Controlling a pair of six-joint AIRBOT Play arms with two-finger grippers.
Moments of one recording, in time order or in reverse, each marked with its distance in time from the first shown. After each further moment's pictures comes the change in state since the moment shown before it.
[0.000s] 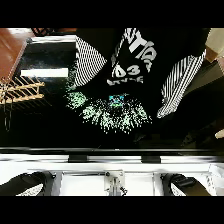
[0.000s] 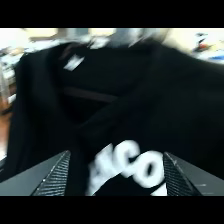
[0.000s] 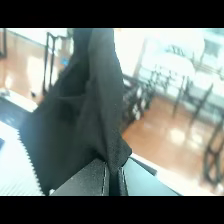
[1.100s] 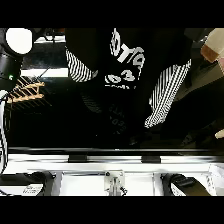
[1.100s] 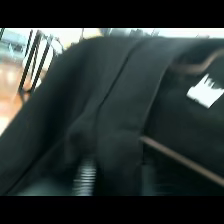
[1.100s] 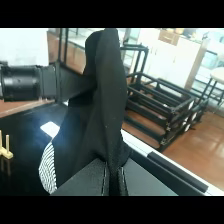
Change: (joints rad) left arm -0.003 -0.323 0.002 0.194 0.396 -0.449; right arm 0.000 0.005 0.000 0.235 0.092 -0.117
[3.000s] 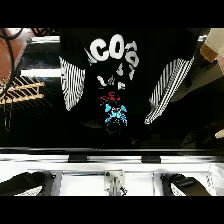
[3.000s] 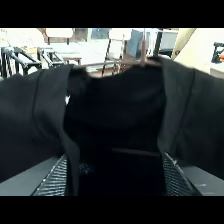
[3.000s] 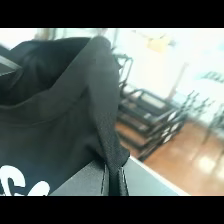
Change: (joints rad) left arm -0.162 0.263 0.031 0.045 -0.276 0.246; right arm 0.000 -0.002 -0.001 -0.044 -0.096 -0.041
